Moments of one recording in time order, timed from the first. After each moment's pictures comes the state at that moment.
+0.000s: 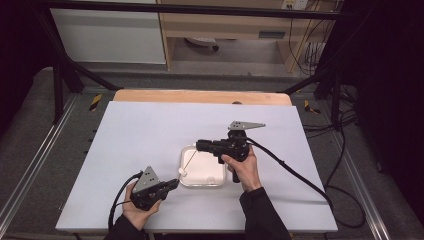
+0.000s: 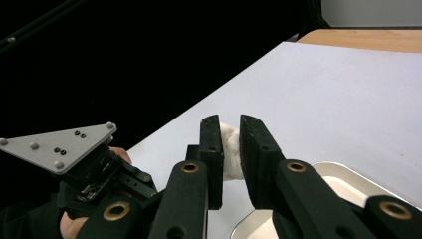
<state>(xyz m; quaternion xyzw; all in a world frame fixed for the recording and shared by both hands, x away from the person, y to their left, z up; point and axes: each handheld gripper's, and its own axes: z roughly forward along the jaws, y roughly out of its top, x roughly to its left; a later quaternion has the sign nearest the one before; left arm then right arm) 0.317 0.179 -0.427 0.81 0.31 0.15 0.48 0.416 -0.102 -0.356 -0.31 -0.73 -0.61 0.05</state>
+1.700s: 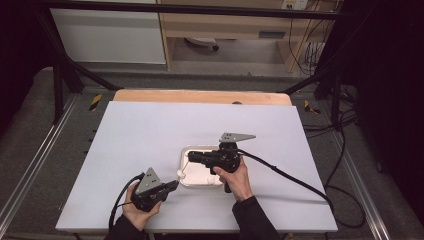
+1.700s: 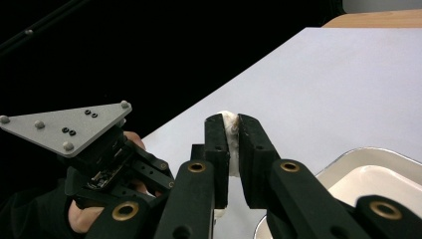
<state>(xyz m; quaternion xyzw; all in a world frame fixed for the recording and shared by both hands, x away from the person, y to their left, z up) 0.315 0.177 -0.430 0.81 0.31 0.16 0.46 0.400 -0.082 -0.382 -0.30 -0.73 -0.61 0.07</state>
